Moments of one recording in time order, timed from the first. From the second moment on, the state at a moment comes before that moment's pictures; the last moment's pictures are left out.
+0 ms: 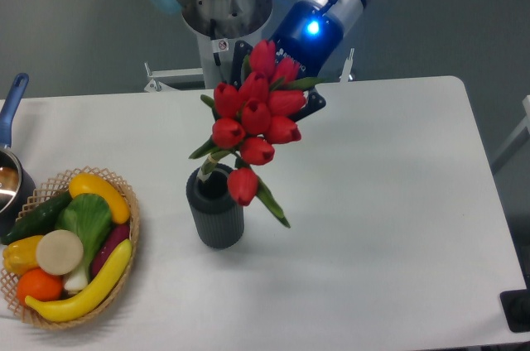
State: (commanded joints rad) arm 2.76 -1.59 -1.81 -0.79 0.37 0.72
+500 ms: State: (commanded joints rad) arm 2.84 -1.63 -1.78 -0.79 0.38 0.91
